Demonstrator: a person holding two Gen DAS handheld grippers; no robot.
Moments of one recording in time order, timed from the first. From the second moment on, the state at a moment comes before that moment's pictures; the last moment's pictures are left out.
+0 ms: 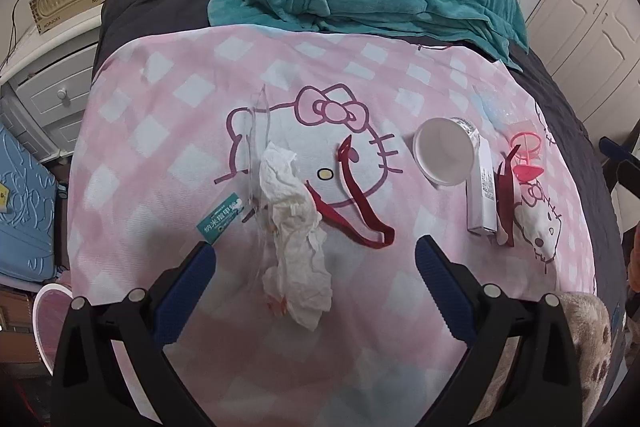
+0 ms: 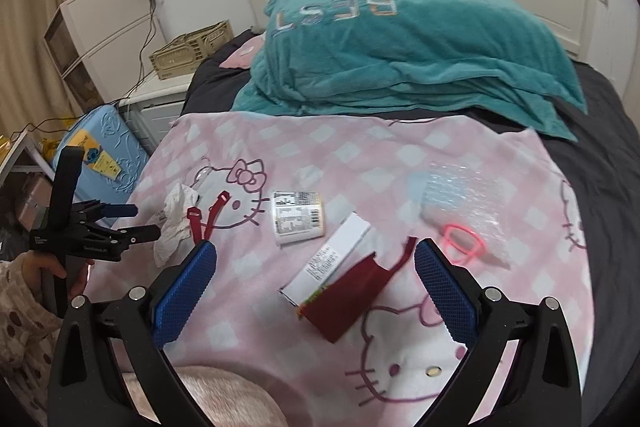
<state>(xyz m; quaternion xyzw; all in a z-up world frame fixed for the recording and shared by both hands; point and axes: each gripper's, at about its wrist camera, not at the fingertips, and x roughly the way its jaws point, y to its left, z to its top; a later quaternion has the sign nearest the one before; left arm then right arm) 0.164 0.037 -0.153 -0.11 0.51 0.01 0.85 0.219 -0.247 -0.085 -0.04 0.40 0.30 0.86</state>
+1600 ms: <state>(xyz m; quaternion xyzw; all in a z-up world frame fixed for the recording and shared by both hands) 0.149 0.077 -0.186 -0.18 0.54 -0.06 0.82 0.261 0.001 -0.198 -0.10 0.54 0.51 0.66</state>
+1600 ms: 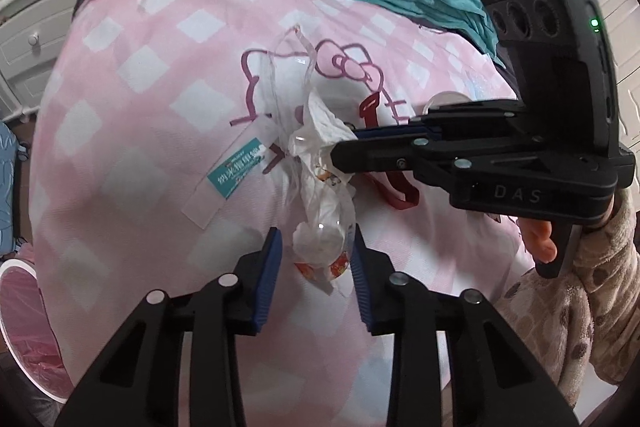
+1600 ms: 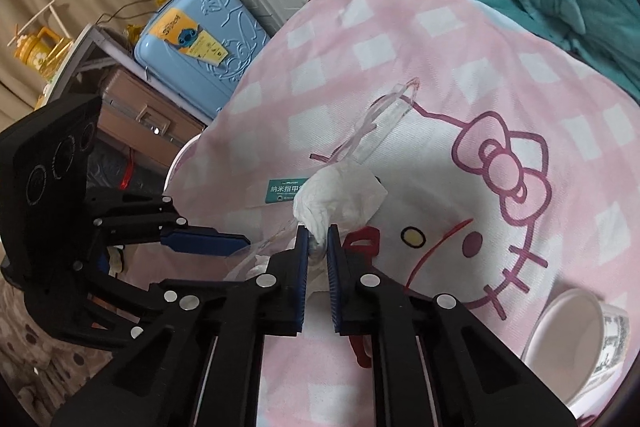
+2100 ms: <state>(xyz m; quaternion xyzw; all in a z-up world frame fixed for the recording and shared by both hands) 0.147 0.072 -0.165 -0.12 0.51 -0.02 0.85 0.269 -0.022 -0.176 -0.07 0.51 0.48 0.71</state>
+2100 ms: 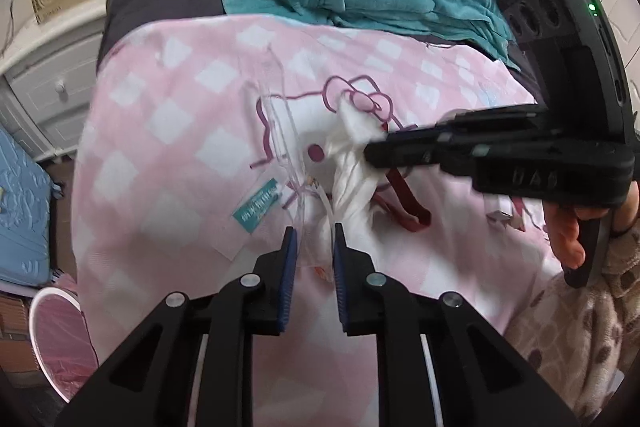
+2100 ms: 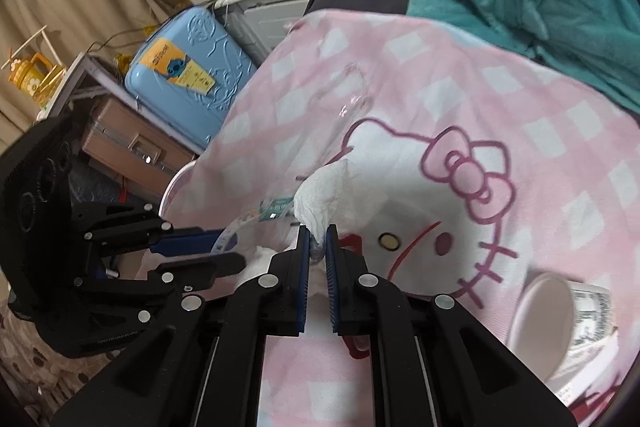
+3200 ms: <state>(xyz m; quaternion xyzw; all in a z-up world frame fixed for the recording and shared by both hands) -0.049 0.186 0.000 -0.08 0.43 0.10 0.89 0.120 0.072 -0.029 -0.12 0.41 0.58 0.70</state>
